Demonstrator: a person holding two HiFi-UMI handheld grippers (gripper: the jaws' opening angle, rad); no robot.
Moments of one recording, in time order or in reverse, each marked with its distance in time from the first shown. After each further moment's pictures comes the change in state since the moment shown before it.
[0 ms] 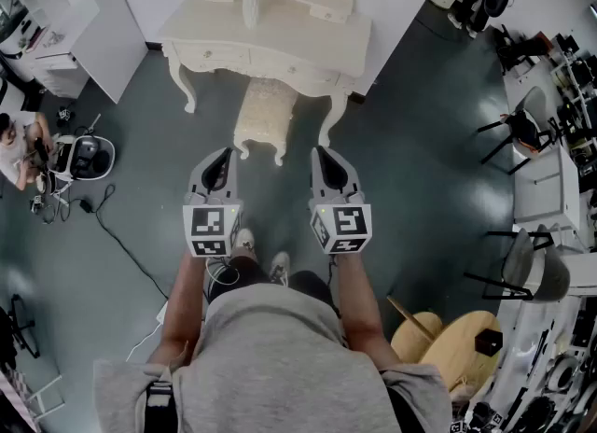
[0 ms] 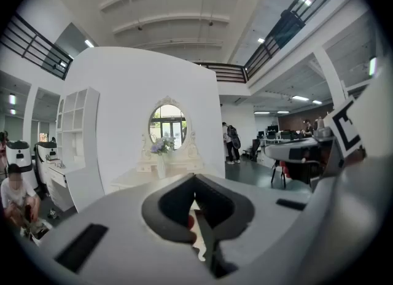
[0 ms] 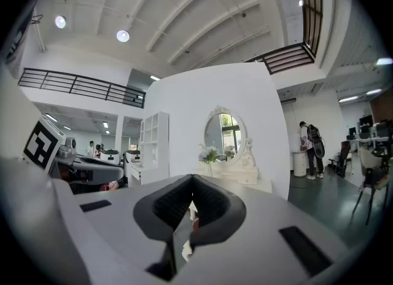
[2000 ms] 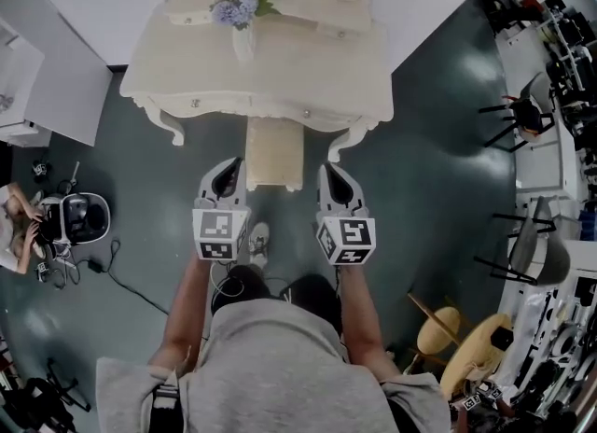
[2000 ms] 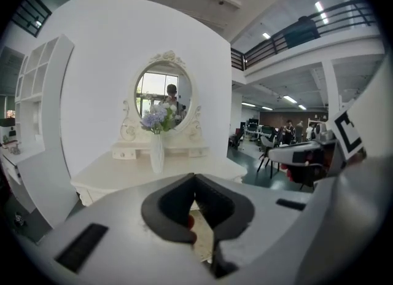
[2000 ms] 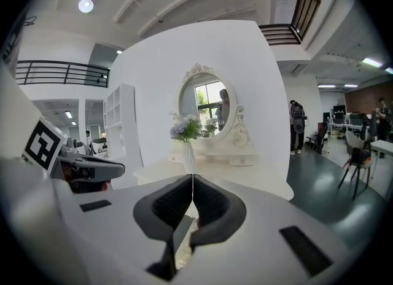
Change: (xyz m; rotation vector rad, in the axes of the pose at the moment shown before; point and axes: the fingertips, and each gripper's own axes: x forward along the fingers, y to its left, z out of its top) left arm 0.310 0.183 -0.038 -0.041 0.170 -0.257; right arm 0.311 -0.055 -0.067 0.120 0.219 -0.237
